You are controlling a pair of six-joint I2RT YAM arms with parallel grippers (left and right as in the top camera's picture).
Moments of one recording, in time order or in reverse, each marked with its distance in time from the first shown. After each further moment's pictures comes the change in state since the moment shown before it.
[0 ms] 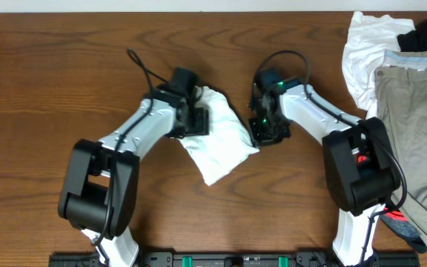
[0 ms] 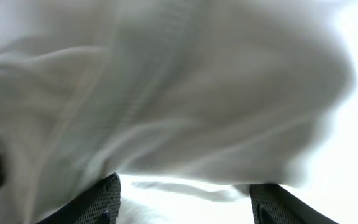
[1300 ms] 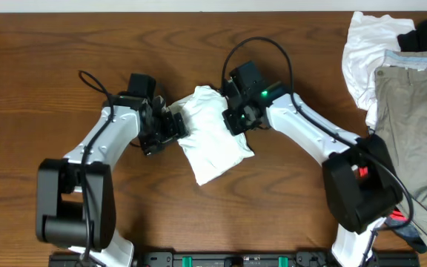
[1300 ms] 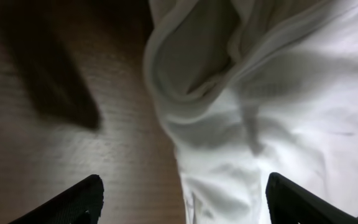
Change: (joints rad) left arm 0.184 -0.108 -0.116 -0.096 0.177 -0.129; right arm 0.113 -0.083 -0.003 0.297 0.029 -0.108
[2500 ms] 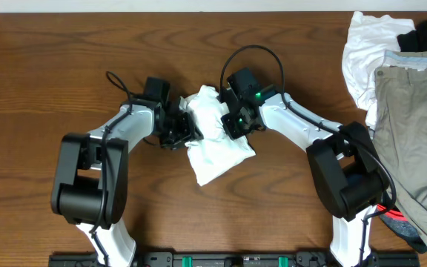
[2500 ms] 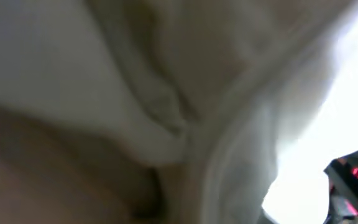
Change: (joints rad) left arm -0.055 0.151 -0.017 0.198 0.208 0.033; right arm -0.002 0.093 0.003 0.021 -0.031 -0.003
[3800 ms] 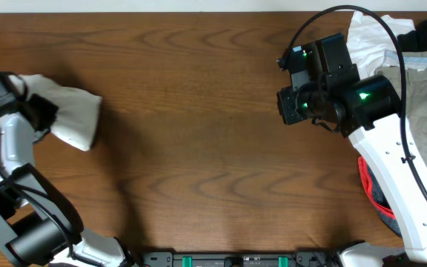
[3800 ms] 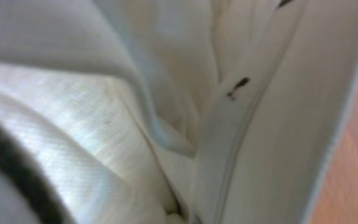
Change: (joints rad) left arm 0.766 -0.155 0.172 0.026 -0.512 -0.061; right arm -0.160 -0.576 0.161 -0.473 0.148 -0.017
